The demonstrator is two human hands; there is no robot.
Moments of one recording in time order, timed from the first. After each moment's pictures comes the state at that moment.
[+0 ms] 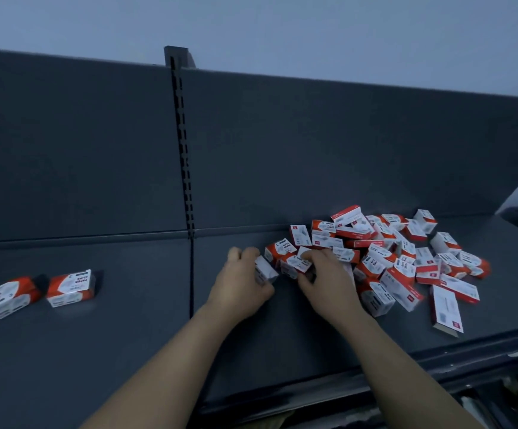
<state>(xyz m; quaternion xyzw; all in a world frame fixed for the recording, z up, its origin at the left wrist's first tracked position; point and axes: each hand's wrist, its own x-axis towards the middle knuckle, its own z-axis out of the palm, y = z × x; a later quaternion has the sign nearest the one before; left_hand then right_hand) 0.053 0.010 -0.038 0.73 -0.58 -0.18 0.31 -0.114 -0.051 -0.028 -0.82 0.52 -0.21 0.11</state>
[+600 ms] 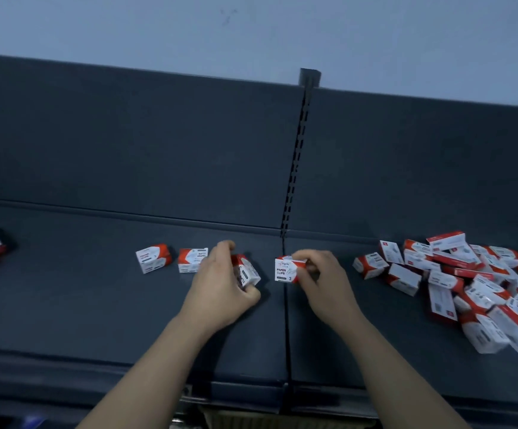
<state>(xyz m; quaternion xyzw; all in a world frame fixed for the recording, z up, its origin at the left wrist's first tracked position) 0.169 0.143 -0.017 0.80 -0.45 -0.08 0.38 0.013 0.017 -0.024 -0.83 0.34 -0.29 0.33</state>
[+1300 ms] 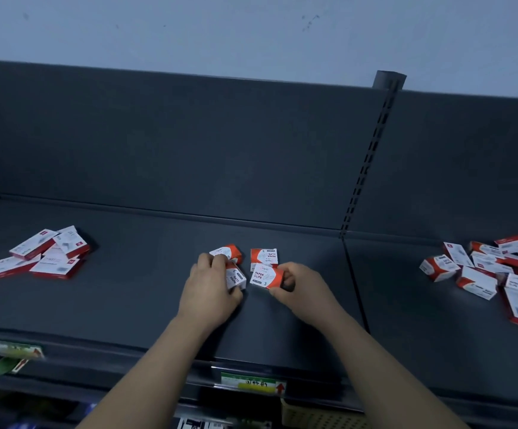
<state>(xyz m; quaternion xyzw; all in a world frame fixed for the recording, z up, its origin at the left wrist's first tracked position) 0.284 0.225 -0.037 0.87 -0.41 -0.04 0.25 0.144 0.103 -0.036 -0.87 0.35 -0.14 0.33</state>
